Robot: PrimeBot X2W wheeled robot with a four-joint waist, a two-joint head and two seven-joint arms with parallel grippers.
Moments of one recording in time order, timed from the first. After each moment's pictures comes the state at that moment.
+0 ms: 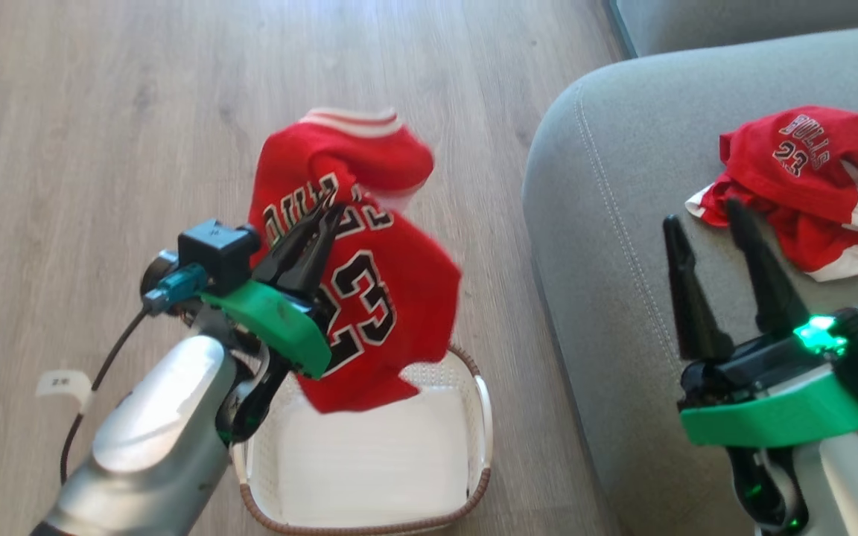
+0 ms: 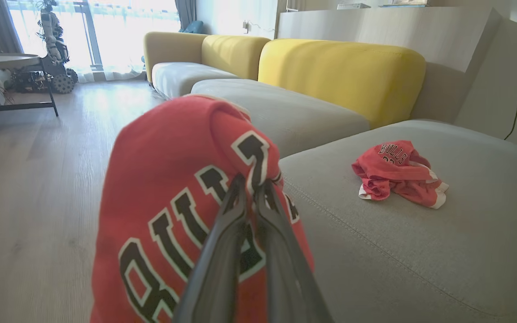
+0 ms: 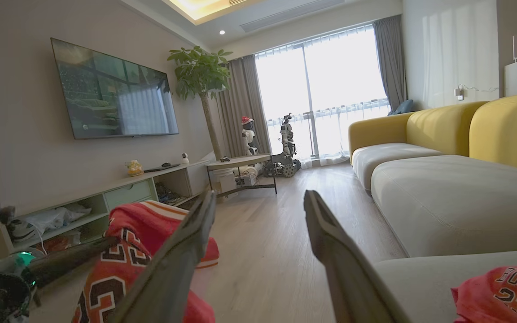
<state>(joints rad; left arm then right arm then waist) -0.52 0.28 -0.68 0.42 -0.61 -0.05 -0.23 -0.08 -0.17 0.14 -0.16 0.40 0.12 -0.26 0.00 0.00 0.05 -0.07</state>
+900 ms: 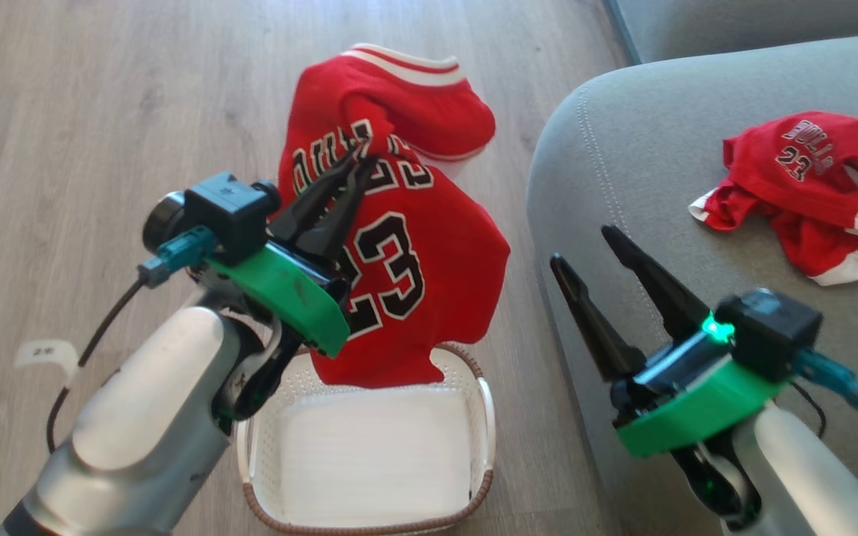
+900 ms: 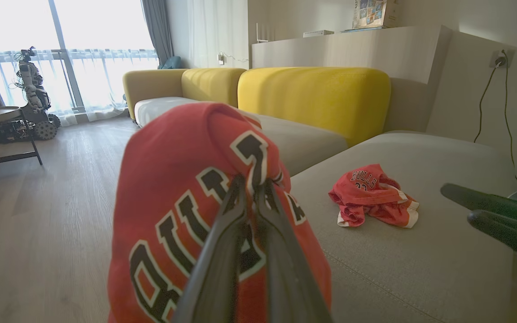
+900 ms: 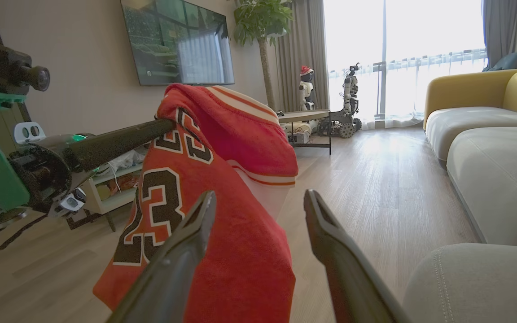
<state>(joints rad) -0.57 0.35 -0.70 0.11 -0.59 0.02 -0.08 -0.18 -0.29 0.41 -0.06 0.49 0.12 -0.19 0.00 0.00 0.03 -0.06</state>
